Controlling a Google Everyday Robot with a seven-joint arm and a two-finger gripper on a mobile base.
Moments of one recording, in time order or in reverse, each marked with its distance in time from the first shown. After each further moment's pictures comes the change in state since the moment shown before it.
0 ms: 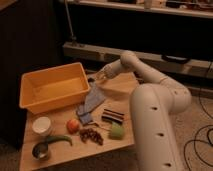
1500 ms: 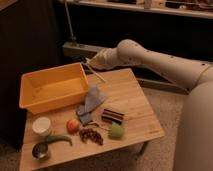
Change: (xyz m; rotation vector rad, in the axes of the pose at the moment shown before) arm 0.129 0.089 -0.093 -0.177 -0.210 -0.378
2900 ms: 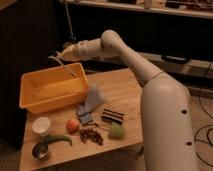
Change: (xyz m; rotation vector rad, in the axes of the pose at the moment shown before) arm 0.071 0.092 0.083 -0.288 0.466 -0.252
